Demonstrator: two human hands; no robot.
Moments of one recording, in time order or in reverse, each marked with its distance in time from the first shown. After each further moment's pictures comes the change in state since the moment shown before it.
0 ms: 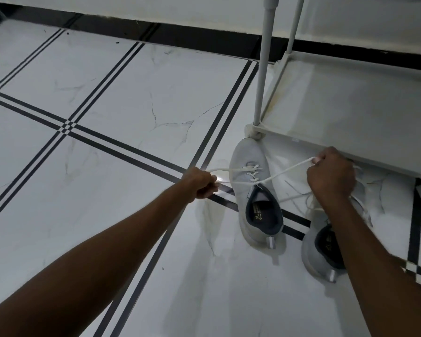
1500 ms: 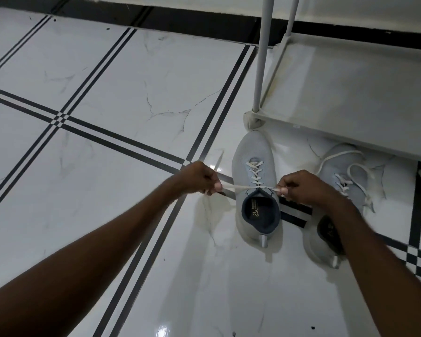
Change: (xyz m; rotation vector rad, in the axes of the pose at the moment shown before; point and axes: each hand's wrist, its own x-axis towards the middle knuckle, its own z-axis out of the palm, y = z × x) left_hand 0.003 -0.020 -0.020 0.655 -0.336 0.544; right_hand -0.010 0.039 0.036 0.044 -0.845 -0.322
